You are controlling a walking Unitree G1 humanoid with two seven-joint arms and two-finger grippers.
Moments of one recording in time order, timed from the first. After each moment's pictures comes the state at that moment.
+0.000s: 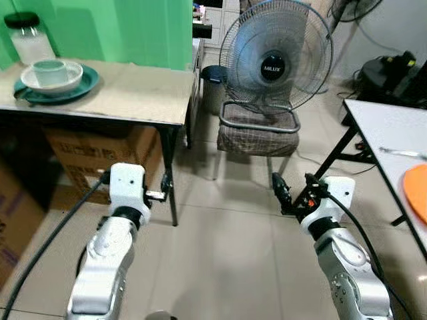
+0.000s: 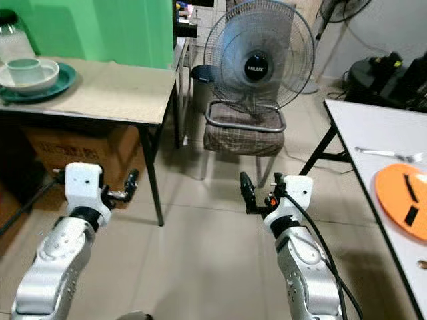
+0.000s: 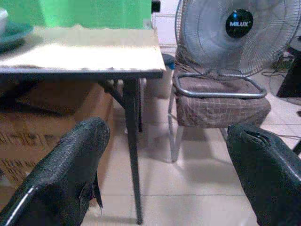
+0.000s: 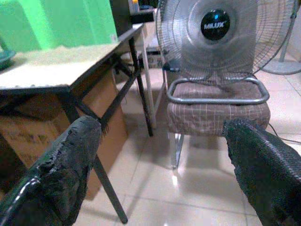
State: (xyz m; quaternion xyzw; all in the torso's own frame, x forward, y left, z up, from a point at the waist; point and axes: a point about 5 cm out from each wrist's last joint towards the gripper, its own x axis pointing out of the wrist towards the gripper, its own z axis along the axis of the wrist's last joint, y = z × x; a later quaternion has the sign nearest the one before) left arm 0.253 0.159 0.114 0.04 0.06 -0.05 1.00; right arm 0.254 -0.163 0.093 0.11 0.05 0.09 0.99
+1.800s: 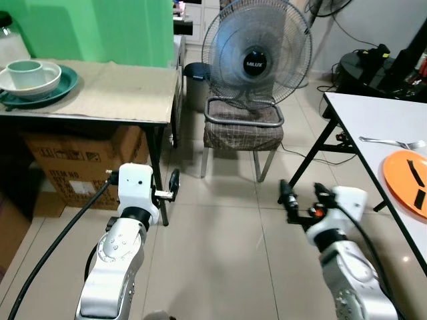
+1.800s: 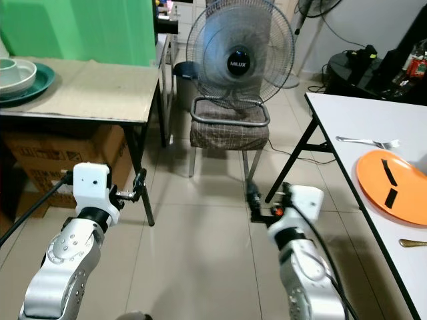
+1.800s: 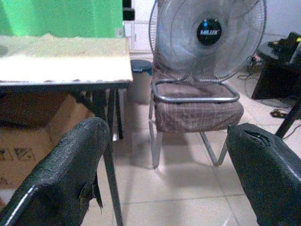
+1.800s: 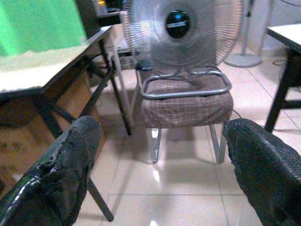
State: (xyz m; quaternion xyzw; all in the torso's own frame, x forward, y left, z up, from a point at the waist) left arm 0.253 0.146 0.123 0.03 0.04 -0.05 1.00; right arm 0.233 -0.162 0.094 0.10 0.06 0.07 0.99
